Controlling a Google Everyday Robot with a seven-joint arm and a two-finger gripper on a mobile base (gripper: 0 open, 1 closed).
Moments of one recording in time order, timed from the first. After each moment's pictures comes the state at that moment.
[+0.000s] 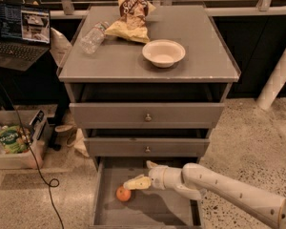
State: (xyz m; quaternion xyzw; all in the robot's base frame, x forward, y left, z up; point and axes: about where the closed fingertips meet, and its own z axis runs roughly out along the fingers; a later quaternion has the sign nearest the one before) arm 0.546 0.006 0.400 -0.27 0.79 0.41 0.36
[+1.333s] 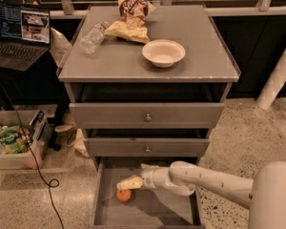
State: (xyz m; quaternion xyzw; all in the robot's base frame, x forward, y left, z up) arm 0.565 0.035 0.347 -0.27 0.82 0.38 0.32
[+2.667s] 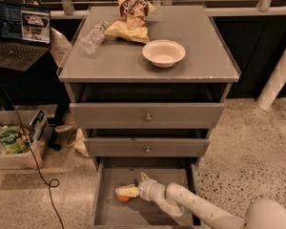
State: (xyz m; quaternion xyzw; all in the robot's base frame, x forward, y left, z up) arm 0.583 0.043 0.244 -0.20 0.81 0.38 0.41
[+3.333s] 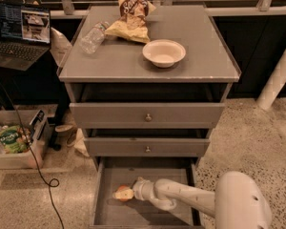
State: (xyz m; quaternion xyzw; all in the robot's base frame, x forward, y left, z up) arm 0.584 0.061 0.180 -0.23 0.86 0.32 0.33
